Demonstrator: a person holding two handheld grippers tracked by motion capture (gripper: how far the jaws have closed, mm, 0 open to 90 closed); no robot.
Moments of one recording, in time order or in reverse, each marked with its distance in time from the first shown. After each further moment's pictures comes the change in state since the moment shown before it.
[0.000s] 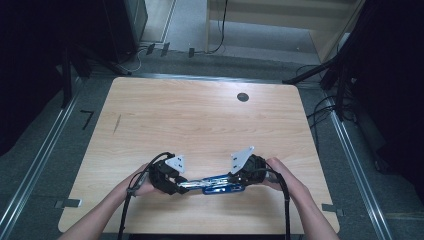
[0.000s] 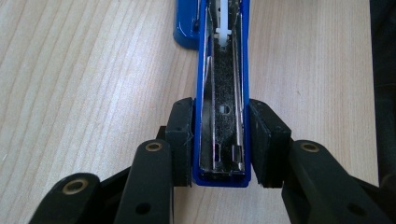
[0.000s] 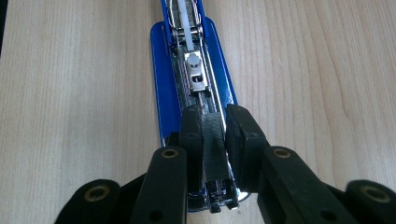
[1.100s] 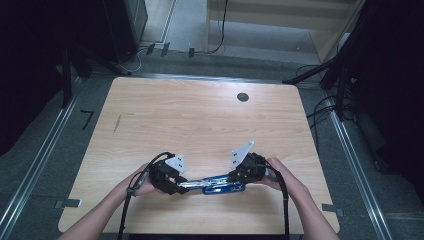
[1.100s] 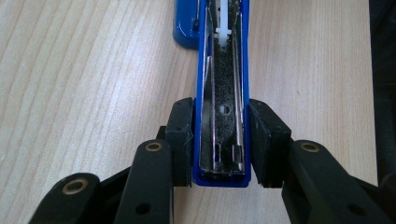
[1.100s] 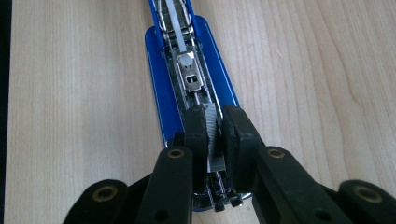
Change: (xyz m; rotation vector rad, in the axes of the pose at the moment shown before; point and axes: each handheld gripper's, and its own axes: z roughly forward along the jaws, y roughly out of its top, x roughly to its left) left arm 0.001 0.000 0.000 0.003 -0.001 0.002; right arm -0.006 0.001 0.000 0.012 0.029 0.107
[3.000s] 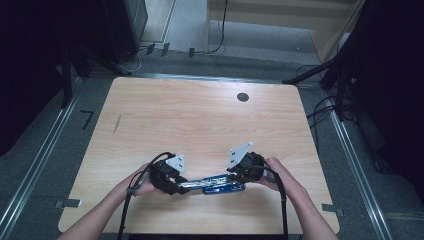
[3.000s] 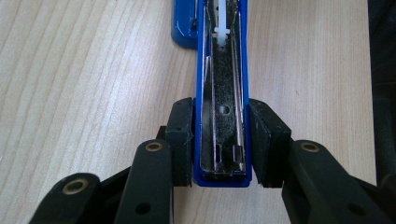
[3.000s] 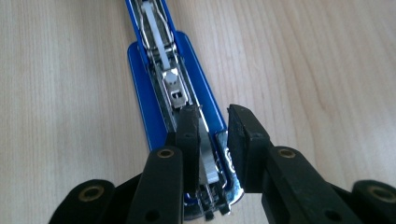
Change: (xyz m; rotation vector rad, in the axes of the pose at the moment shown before) left arm 0.000 0.000 0.001 -0.002 -0.006 -0.001; right arm 0.006 0.009 -0.003 -0.018 -0.097 -0.008
